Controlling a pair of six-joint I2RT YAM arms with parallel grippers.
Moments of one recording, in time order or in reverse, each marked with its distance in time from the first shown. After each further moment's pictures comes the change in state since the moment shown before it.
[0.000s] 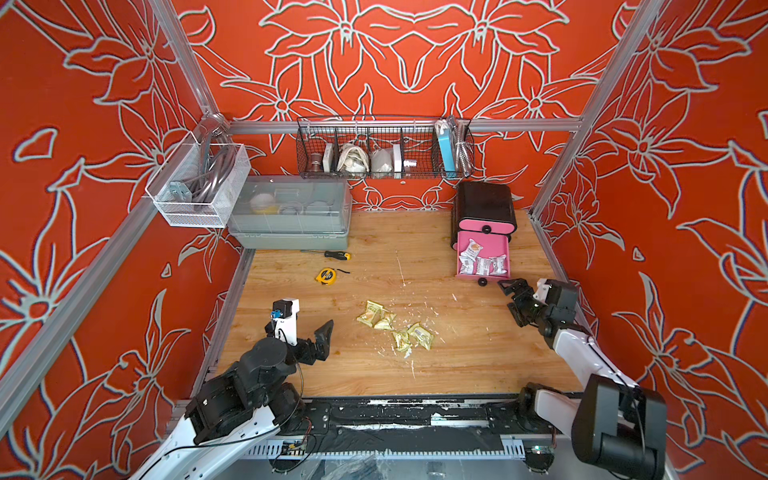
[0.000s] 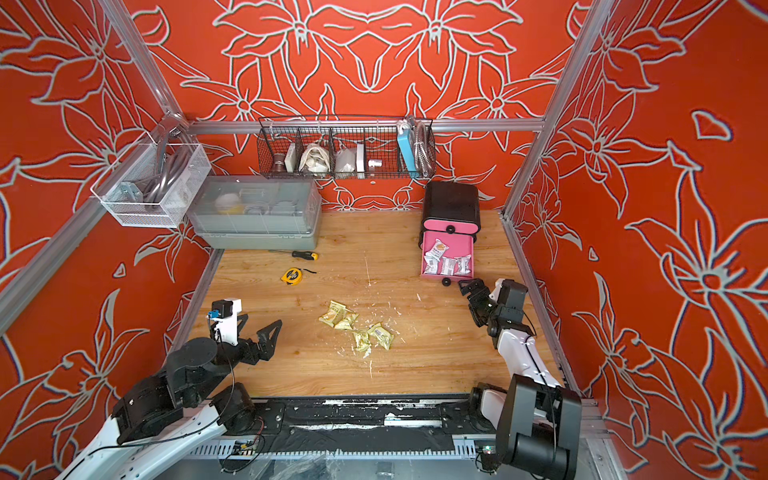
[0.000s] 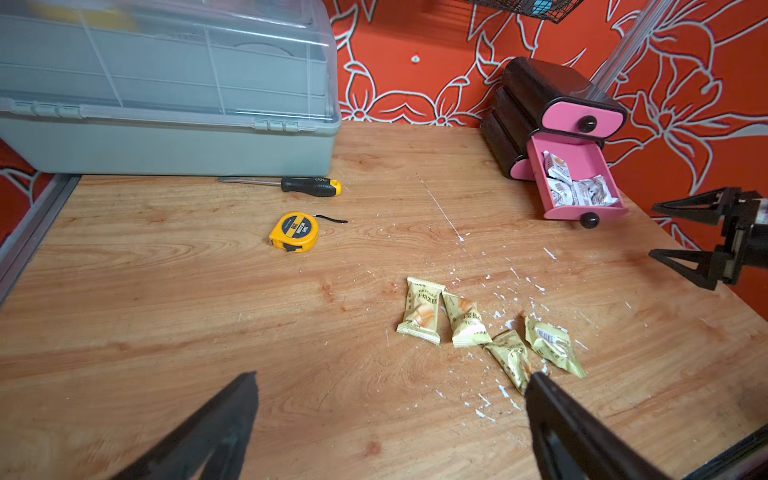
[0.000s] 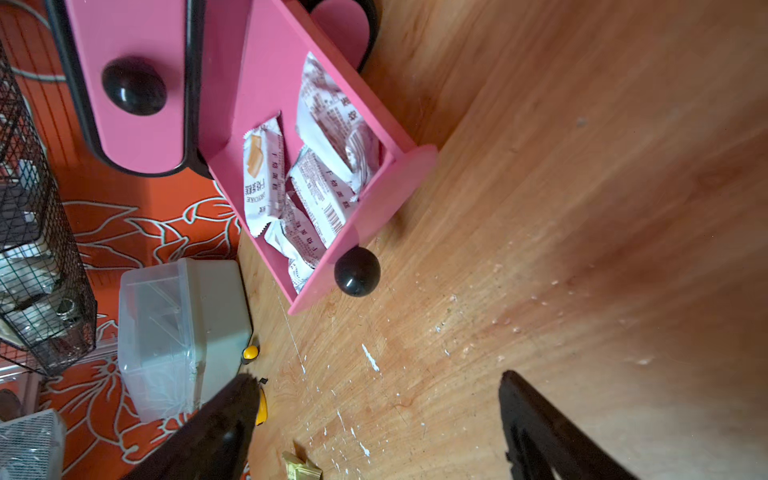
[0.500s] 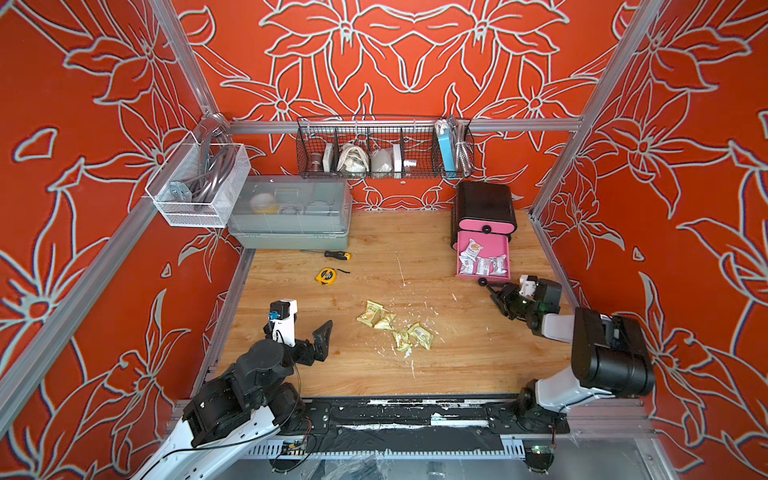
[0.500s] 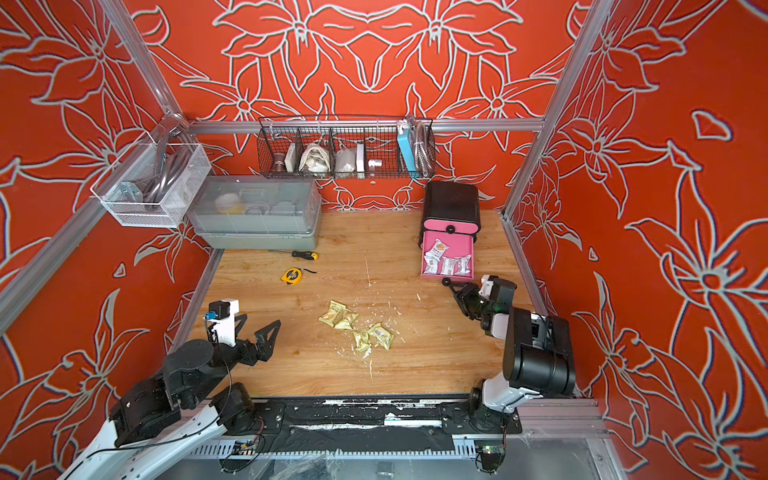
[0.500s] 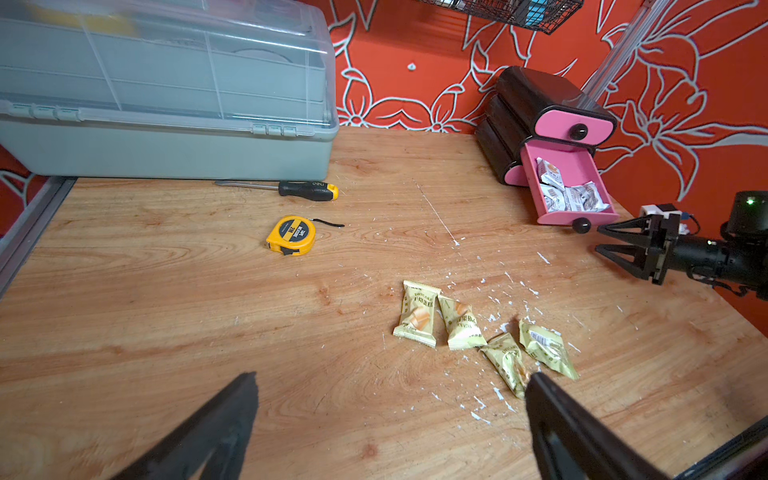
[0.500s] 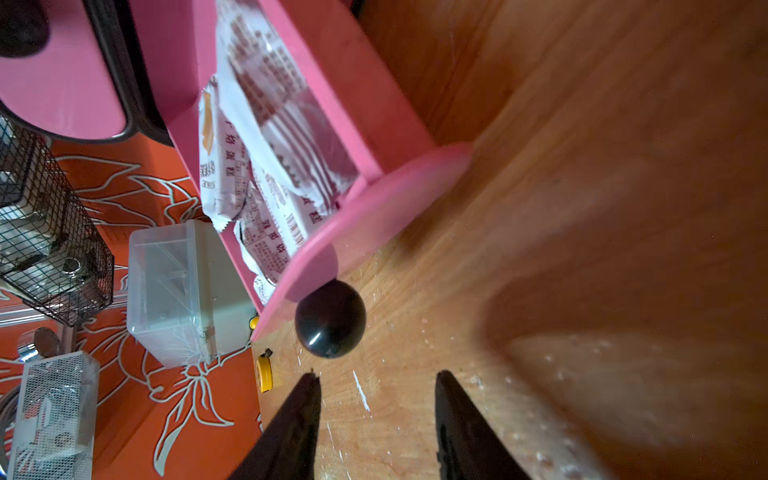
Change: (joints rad) left arm 0.000 -0.019 0.000 0.000 0.006 0.000; right arm 0.031 0.424 0.003 0.447 -0.169 0.014
